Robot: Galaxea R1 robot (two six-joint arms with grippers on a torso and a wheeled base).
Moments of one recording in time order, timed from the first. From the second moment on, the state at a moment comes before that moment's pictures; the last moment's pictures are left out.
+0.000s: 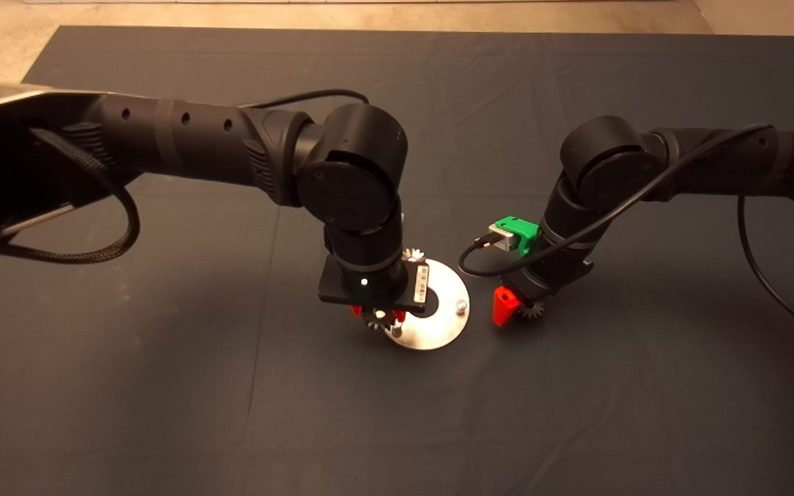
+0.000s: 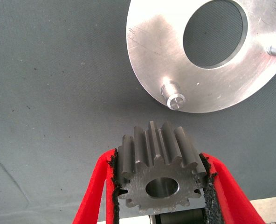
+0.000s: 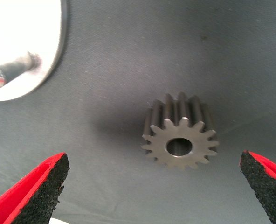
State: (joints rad) left arm -0.43 2.78 -0.98 0.19 1.53 -1.67; right arm 0.31 2.58 -1.12 -0.10 -1.53 1.01
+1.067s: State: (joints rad) left arm -0.41 2.77 -1.02 0.22 1.51 -1.80; right arm 0.31 2.58 -1.12 -0.10 -1.53 1.01
